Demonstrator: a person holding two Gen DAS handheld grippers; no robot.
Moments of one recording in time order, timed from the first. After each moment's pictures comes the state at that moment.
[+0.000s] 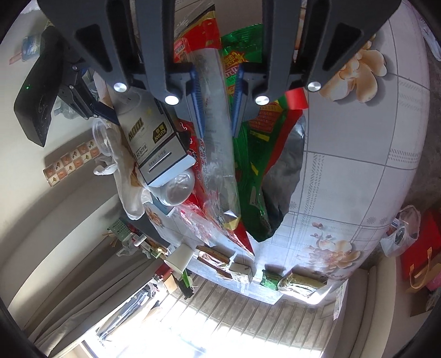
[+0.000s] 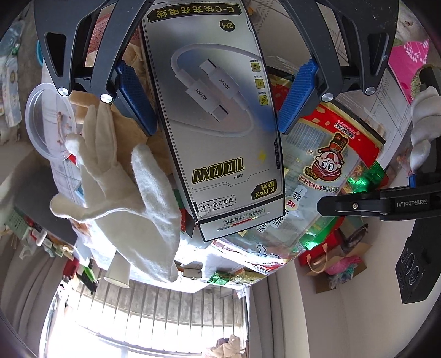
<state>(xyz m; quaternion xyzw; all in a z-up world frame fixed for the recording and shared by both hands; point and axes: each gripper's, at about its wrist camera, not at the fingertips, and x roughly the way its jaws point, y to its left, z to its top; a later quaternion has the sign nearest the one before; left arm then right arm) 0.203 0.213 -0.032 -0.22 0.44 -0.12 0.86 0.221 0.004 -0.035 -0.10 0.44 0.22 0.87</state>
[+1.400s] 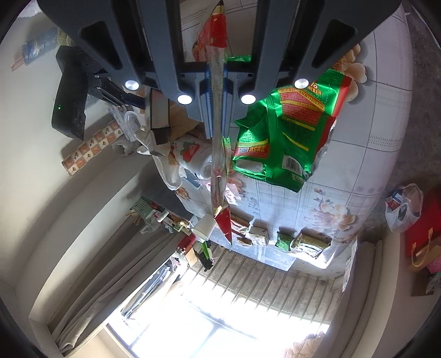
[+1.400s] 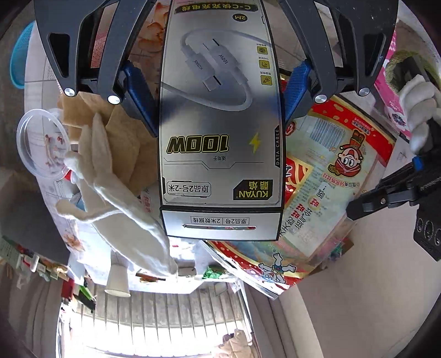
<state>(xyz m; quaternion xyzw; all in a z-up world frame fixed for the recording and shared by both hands) 0.148 0.230 0.031 -0.22 0.35 -0.15 0.90 0.222 -0.019 -0.010 0.00 0.45 0.27 0.85</state>
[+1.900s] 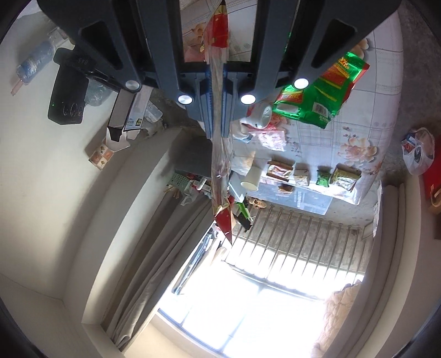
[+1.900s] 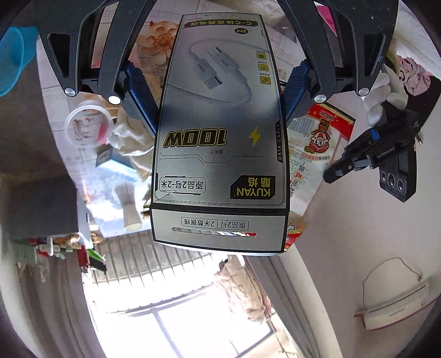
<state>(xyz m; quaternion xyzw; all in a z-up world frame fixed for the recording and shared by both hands) 0.109 0.185 0.142 -0.17 0.24 -0.22 0.93 0.159 -0.113 0.083 0.15 0.29 0.28 0.90</state>
